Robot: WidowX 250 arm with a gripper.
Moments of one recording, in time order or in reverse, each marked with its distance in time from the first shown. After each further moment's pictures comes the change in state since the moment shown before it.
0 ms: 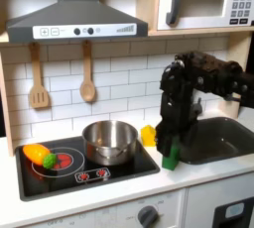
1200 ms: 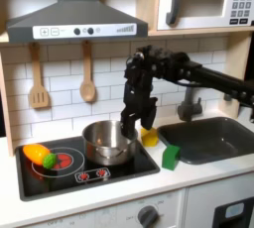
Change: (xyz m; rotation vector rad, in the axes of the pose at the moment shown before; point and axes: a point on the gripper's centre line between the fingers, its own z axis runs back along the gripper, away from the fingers) arm 0.099 0.006 -0.027 0.039 -0.039 0.152
